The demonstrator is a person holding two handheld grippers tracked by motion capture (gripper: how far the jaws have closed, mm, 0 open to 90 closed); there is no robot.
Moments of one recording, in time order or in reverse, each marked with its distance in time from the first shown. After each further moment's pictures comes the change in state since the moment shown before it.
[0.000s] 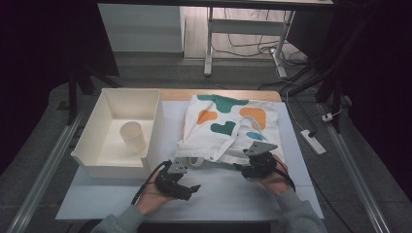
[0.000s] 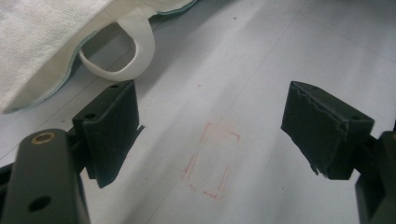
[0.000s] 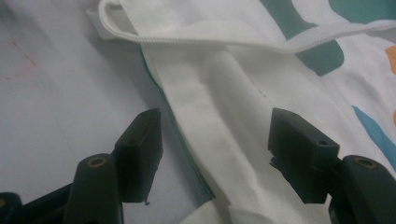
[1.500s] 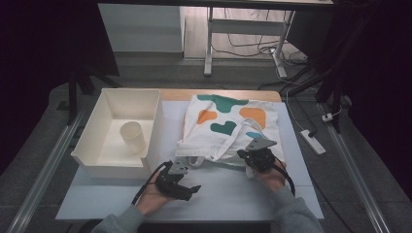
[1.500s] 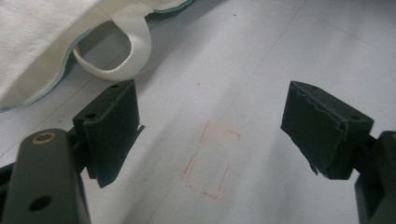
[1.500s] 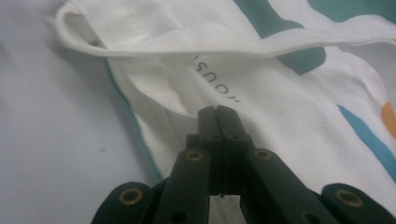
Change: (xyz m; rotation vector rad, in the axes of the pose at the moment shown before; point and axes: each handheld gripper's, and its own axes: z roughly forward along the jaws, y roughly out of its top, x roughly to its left) left arm -0.001 -0.001 0.002 0.003 0.000 0.012; right arm -0.013 -0.003 0.011 -0.042 -0.023 0.061
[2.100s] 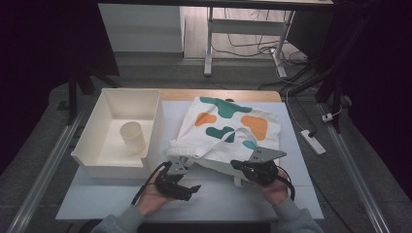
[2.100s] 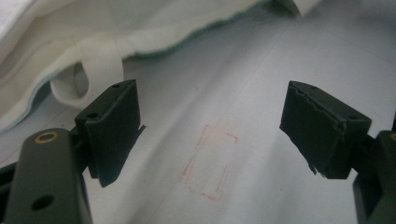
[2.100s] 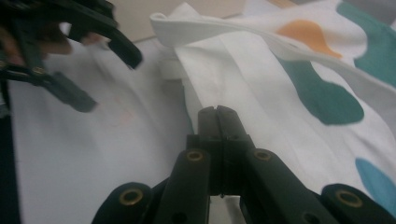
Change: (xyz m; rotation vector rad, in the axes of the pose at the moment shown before) left arm -0.002 0.000 -0.003 -0.020 0.001 0.007; right arm 0.045 0.017 -0.049 -0.147 0.173 -0.024
